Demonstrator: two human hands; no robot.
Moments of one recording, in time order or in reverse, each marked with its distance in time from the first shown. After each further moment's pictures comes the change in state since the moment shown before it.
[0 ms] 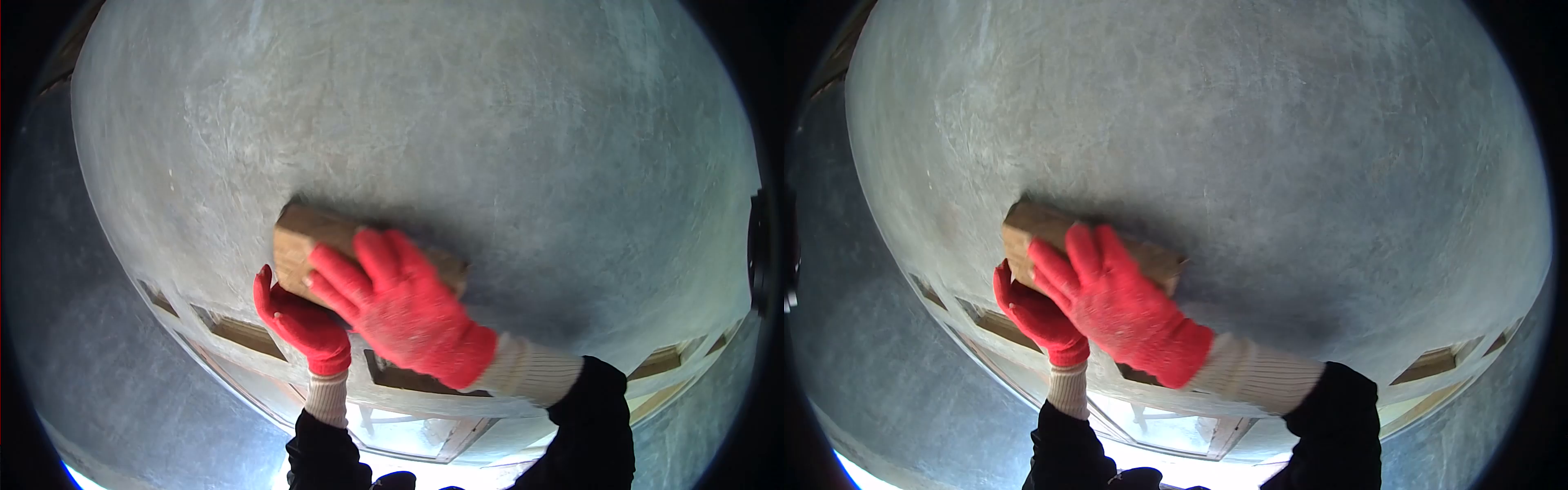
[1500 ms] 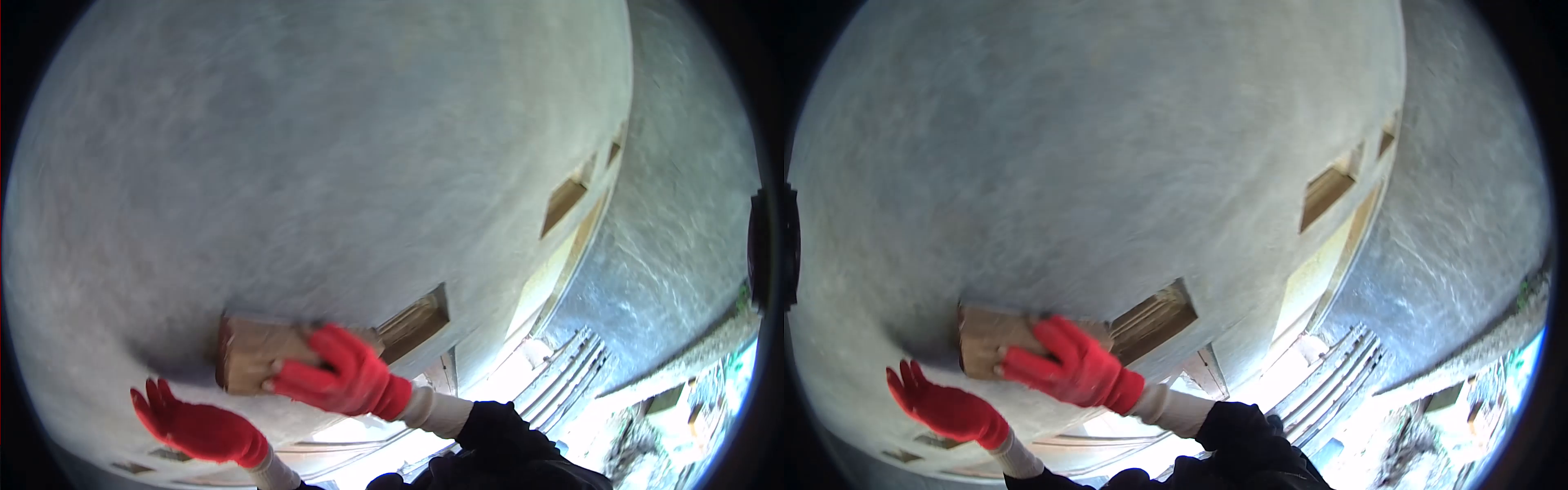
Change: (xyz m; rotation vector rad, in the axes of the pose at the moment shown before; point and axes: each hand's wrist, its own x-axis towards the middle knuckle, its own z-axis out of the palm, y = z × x) left_hand 0.021 0.034 -0.016 0.299 -0.201 0.032; right_hand -0.101 -0.093 0.015 -0.002 0.302 0.617
